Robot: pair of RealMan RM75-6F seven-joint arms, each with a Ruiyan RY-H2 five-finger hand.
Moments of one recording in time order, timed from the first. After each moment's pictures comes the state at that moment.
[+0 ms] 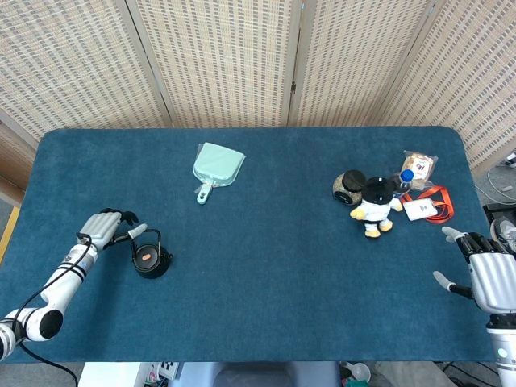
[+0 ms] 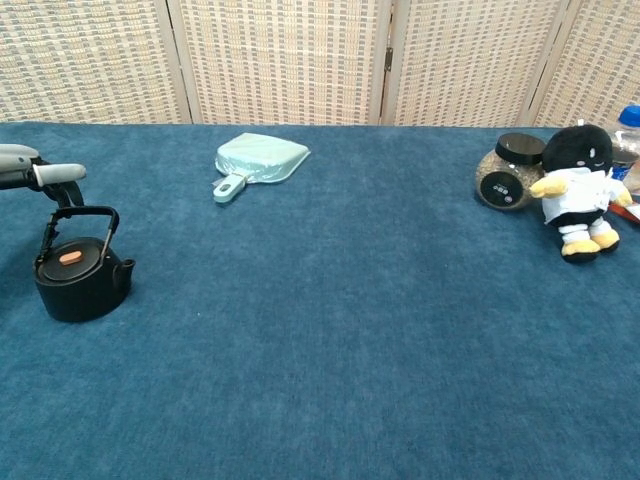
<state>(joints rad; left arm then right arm) -0.67 -1.29 -0.17 -1.33 1.01 0.66 0.03 0.08 -1.10 0.09 -1.60 -1.50 1.52 -0.05</state>
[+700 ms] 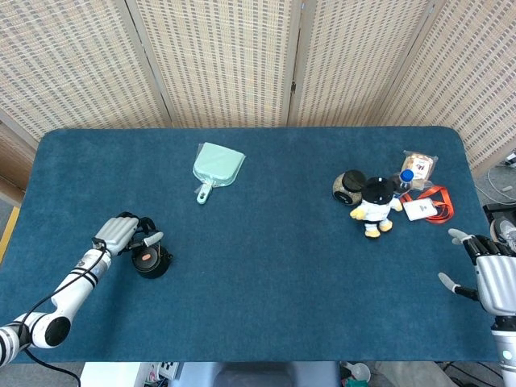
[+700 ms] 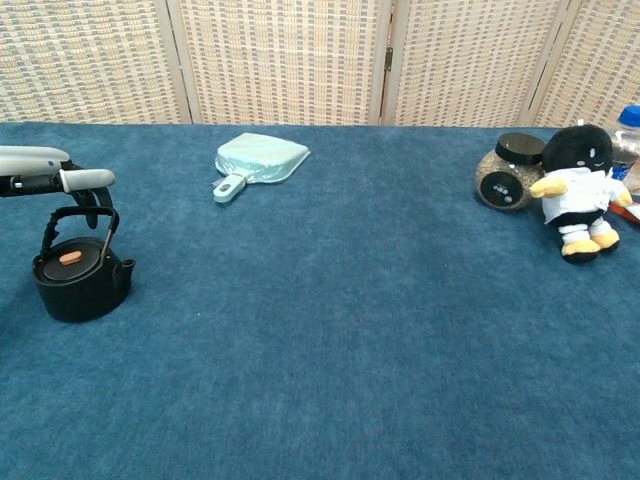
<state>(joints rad) -0.69 -1.26 -0.15 -1.47 1.02 0.70 0.07 0.07 -1.12 0.09 -1.55 -1.49 1.53 -0.01</state>
